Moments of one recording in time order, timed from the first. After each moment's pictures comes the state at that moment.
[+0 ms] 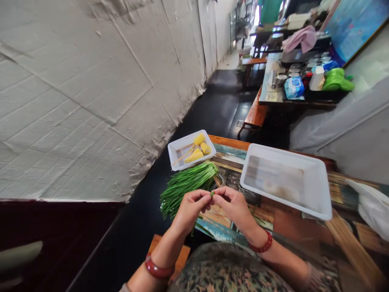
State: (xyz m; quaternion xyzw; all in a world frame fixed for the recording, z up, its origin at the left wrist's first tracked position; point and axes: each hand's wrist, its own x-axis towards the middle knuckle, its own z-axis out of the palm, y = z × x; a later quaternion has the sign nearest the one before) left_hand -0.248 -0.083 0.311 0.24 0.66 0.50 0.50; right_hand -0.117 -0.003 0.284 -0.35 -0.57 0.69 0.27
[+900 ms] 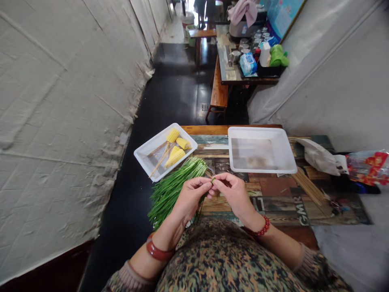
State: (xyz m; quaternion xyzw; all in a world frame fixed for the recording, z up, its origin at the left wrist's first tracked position) left_hand -0.323 -0.021 0.297 0.22 0.49 0.48 0.70; right_hand -0.181 0.002 0.292 -0.49 -0.44 0.64 0.39
